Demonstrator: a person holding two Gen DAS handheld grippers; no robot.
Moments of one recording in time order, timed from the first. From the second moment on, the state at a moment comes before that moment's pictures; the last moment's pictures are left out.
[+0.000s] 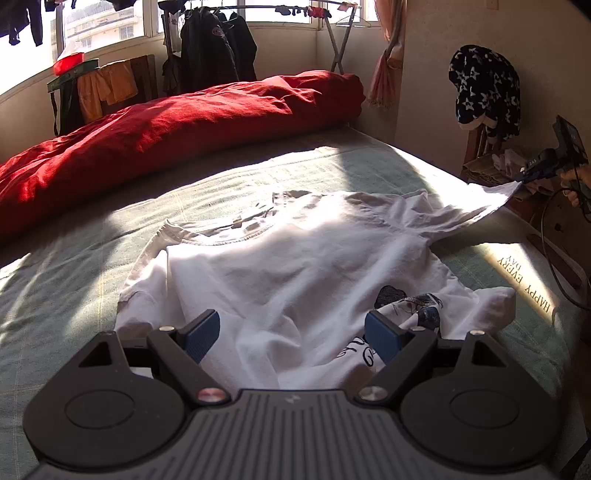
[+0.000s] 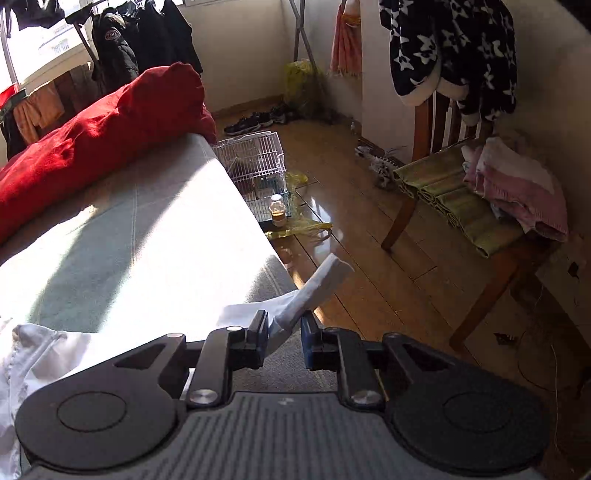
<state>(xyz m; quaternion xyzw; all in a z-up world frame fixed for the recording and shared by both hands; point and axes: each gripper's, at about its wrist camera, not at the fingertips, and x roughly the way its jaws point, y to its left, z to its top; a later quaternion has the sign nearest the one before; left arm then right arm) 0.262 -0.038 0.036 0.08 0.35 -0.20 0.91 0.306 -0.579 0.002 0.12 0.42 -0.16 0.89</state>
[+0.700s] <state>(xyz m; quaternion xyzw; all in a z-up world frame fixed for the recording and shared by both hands) 0.257 -0.023 0.030 0.09 0.36 -0.18 0.91 0.358 -0.432 -0.011 0.14 0.46 -0.01 0.88</state>
